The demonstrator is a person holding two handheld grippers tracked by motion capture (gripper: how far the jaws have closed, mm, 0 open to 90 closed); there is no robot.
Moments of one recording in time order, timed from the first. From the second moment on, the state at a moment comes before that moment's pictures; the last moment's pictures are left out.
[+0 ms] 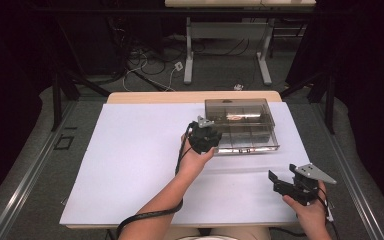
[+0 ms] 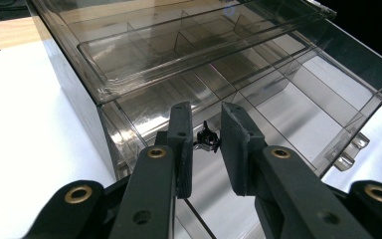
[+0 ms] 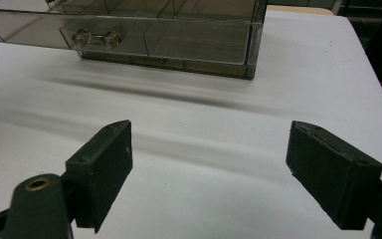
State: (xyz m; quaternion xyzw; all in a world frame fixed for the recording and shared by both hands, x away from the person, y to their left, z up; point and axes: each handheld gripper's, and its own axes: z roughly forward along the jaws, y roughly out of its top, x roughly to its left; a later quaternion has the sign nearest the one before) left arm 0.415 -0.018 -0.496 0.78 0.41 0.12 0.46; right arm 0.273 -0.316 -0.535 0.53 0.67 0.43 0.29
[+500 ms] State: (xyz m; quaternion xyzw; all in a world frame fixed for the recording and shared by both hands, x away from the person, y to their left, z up) left arm 0.412 -0.017 -0.492 0.77 0.40 0.13 0.47; right arm 0.273 -0.317 -0.535 0.53 0.67 0.43 0.30
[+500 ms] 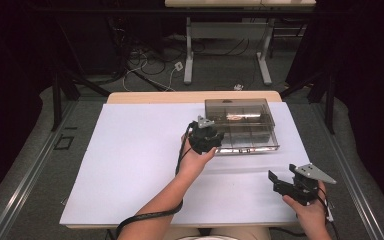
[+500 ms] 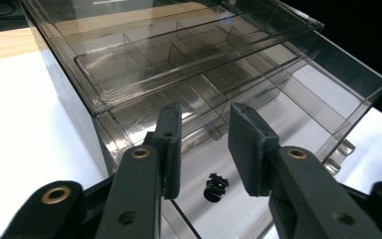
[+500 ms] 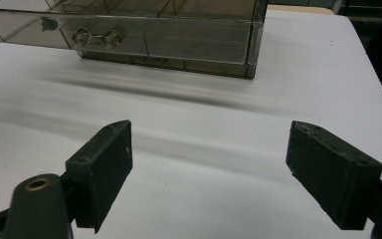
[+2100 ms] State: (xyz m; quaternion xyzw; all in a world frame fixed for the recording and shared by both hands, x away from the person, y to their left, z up) left arm 0.394 0.040 -0.478 0.76 0.39 0.15 0.50; right arm 0.273 -0.317 -0.536 0.53 0.67 0.43 0.30
